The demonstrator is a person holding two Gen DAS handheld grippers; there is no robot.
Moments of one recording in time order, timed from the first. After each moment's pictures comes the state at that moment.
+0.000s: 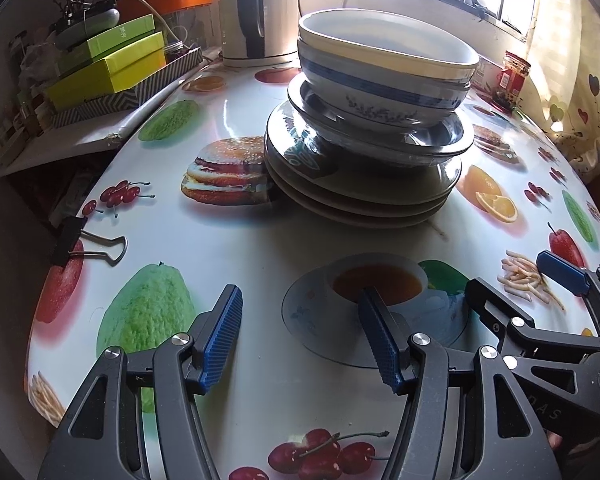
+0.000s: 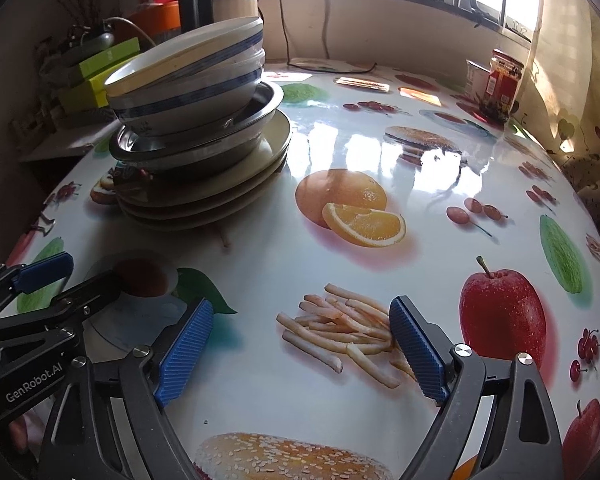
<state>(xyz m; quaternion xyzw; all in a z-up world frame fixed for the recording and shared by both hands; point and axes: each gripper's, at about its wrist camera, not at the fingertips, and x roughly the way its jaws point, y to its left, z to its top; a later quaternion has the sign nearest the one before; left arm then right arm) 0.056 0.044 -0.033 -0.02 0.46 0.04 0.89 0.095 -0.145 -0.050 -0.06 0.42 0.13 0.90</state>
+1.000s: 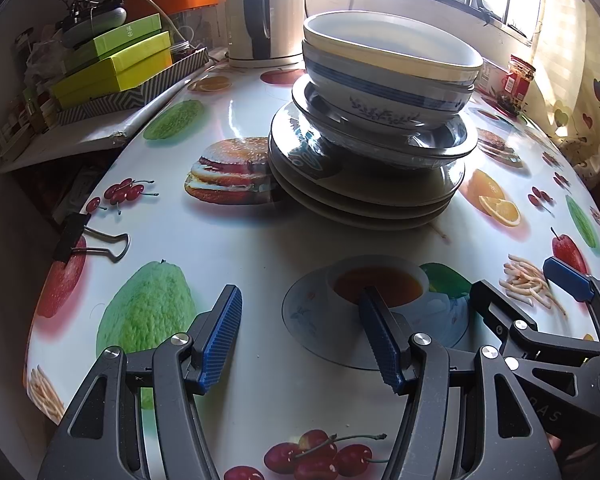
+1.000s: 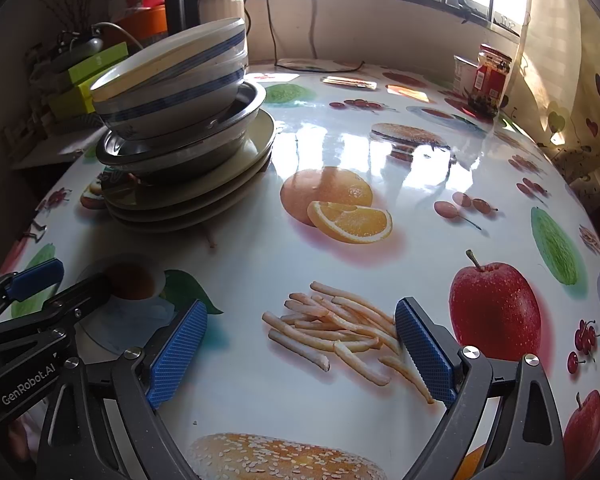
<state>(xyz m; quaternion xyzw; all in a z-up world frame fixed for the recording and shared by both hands) 0.055 0.042 -0.033 -0.03 0.45 0.04 0.89 0.095 -0.148 -0.051 -0.06 0.42 0.12 0.90</state>
